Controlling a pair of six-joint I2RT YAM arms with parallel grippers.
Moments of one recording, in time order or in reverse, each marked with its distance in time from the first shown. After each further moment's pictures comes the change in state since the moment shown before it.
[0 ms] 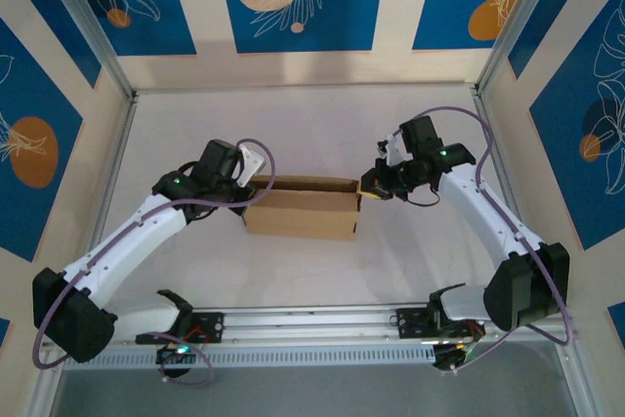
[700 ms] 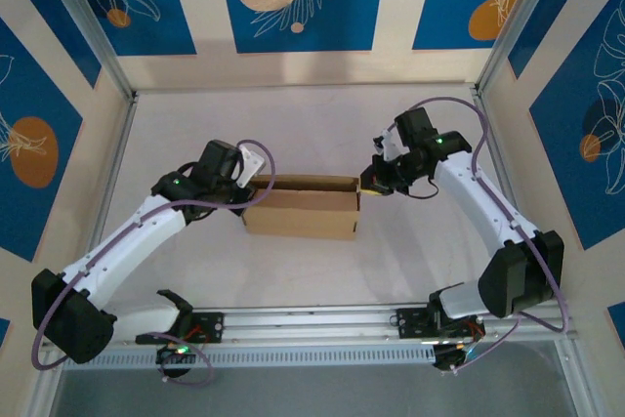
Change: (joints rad) left arm 0.000 -0.006 -0.002 0.000 -0.007 0.011; right arm 0.013 0.074 0.111 -0.113 0.045 -0.081
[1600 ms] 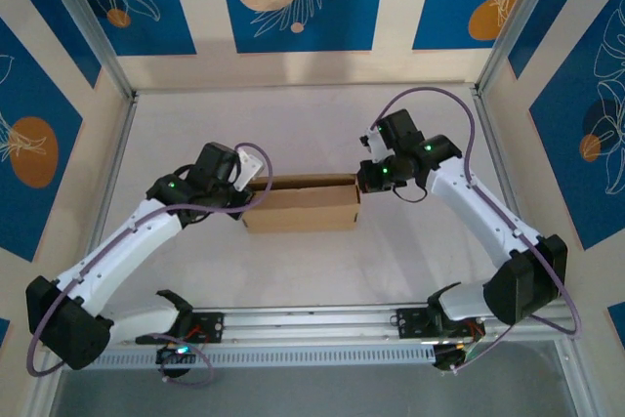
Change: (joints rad) left arm 0.000 -0.031 -0.002 -0.037 0.010 0.015; right arm 0.129 -0.012 0.042 0.031 0.318 -0.163
